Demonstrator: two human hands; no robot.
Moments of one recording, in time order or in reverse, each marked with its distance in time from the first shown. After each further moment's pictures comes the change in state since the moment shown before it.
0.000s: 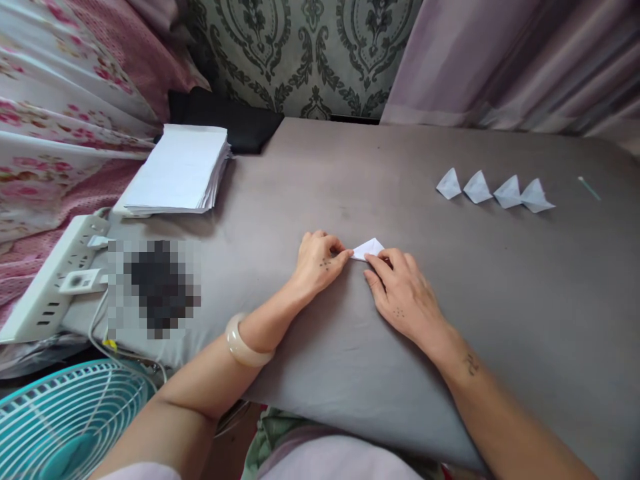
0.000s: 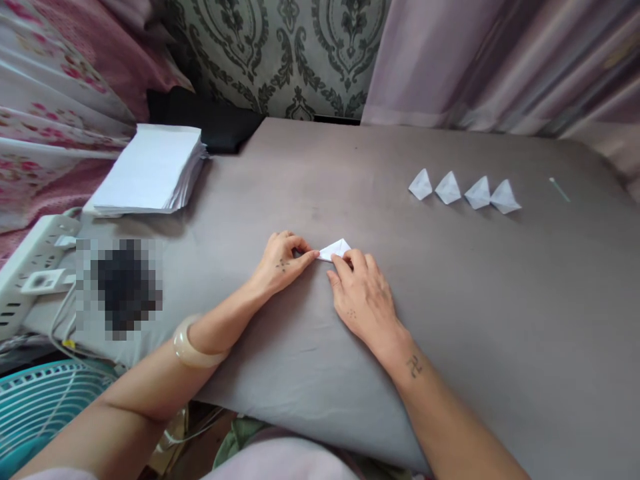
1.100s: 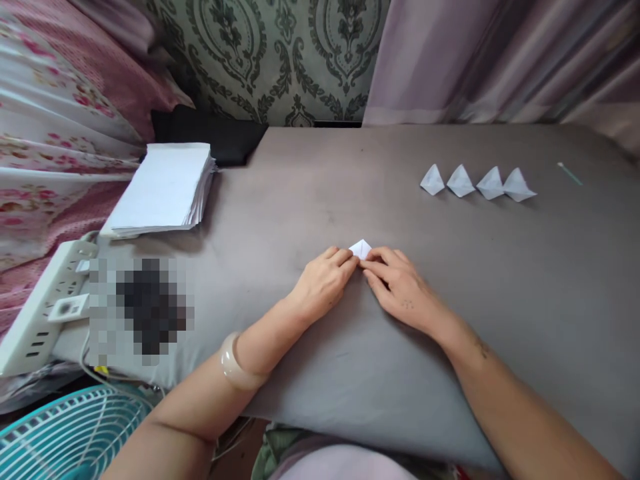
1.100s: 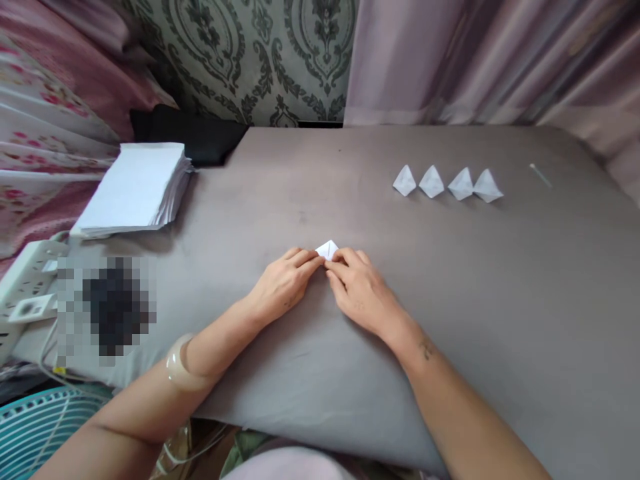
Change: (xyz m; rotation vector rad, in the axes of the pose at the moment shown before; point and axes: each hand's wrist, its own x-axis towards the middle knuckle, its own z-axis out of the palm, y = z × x) left_hand -0.014 0.003 0.009 0.420 -0.123 0.703; right_hand 0.005 0.026 -0.004 0.356 0.003 -0.077
